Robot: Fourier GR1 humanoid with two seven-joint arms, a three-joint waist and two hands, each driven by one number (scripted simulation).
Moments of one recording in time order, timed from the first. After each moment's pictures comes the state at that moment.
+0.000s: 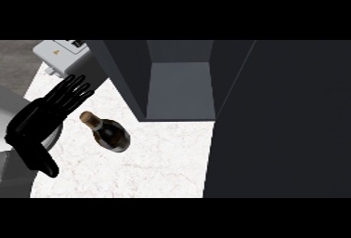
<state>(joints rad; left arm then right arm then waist) -0.27 0.31 0.21 -1.33 0.55 -0.81 0.08 -0.14 -0.08 0.14 -2.46 -0.13 0.02 0.61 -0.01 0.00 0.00</state>
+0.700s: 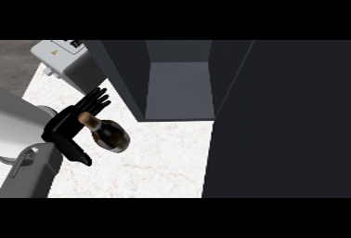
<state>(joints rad) -0.40 0.29 0.18 -0.83 0.11 -0.81 -0.36 -0.13 -0.08 0.11 -2.45 -0.12 0.05 0.59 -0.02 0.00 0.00</state>
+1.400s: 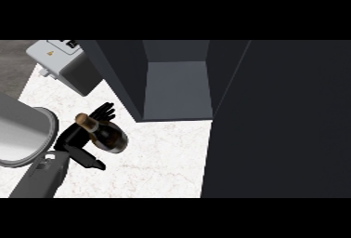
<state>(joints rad) -0.45 0.31 0.07 -0.52 -0.07 -0.68 -0.63 -0.12 -0.06 0.13 -2.45 -0.12 0.07 0.56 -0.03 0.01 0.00</state>
